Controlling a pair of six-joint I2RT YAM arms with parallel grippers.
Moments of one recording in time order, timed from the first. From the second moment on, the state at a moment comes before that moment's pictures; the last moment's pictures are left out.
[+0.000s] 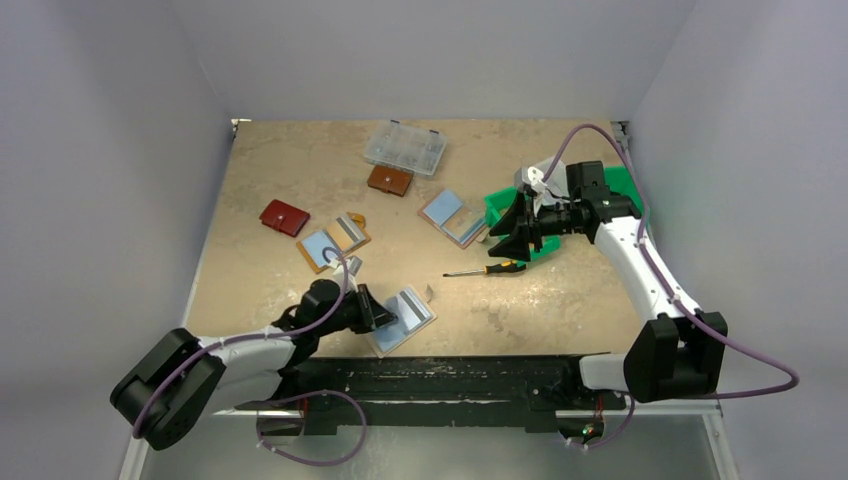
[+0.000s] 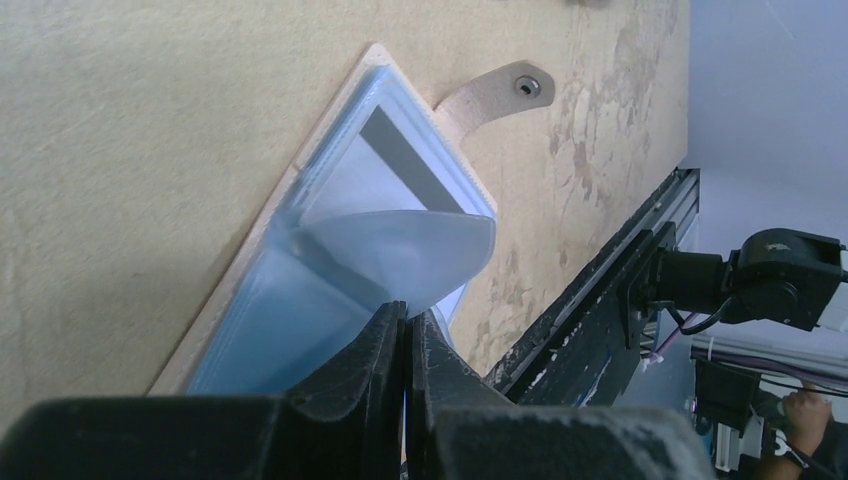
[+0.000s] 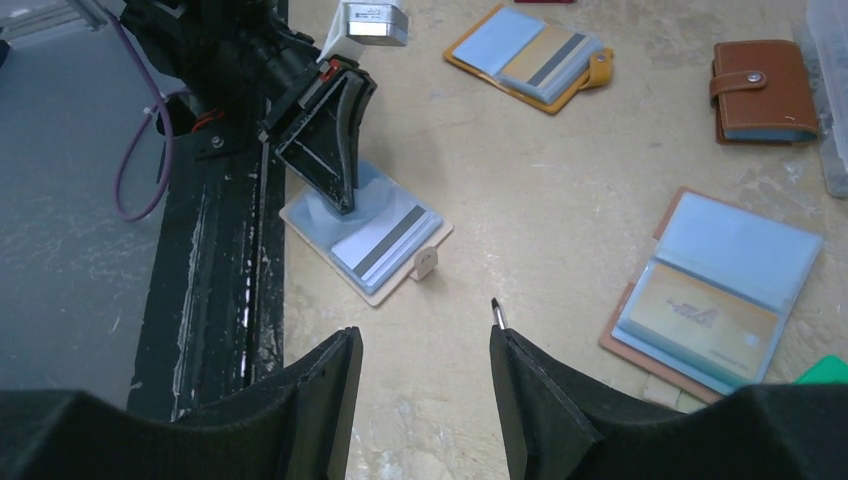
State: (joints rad) left arm -0.63 1.06 0.05 0.51 0.29 -0.88; right arm 0.11 1.32 1.11 -0.79 -1.19 -0.77
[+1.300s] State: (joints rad) left arm -0.79 1.32 0.36 0.47 0.19 -0.82; right arm 0.23 1.34 1.04 -0.82 -1.05 -0.98
